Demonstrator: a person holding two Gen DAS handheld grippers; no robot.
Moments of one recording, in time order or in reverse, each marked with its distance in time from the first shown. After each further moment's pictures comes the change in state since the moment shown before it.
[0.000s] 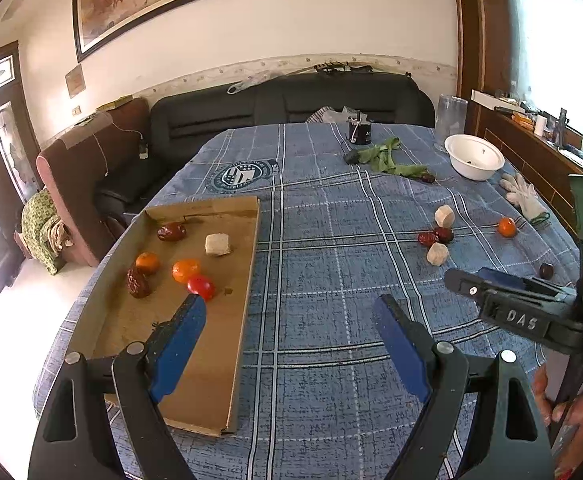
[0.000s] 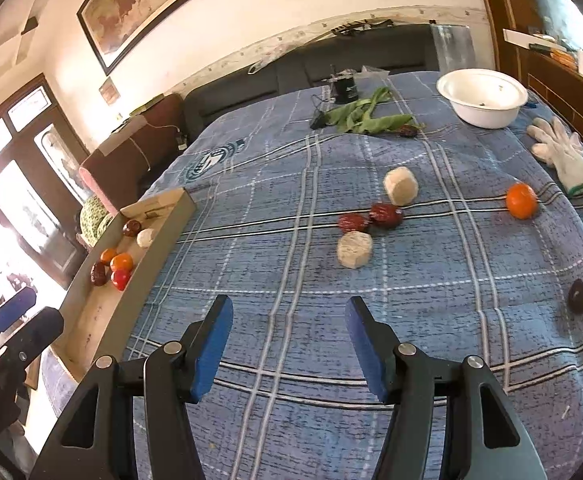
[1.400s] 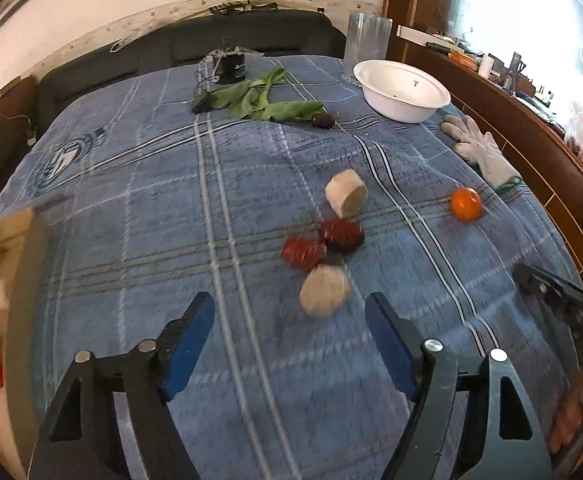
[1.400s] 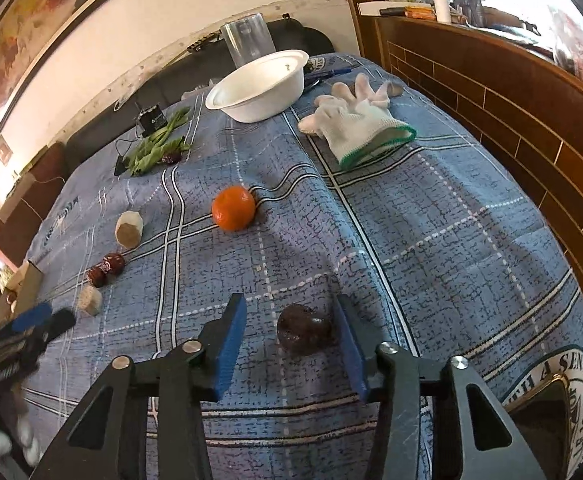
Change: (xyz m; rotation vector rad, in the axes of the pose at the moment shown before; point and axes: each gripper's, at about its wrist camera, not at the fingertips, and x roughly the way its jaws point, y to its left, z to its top) left arm 0.165 -0.138 0.042 0.127 0.204 -0.304; right arm -0.036 -0.182 0.006 0.236 -0.025 -0.338
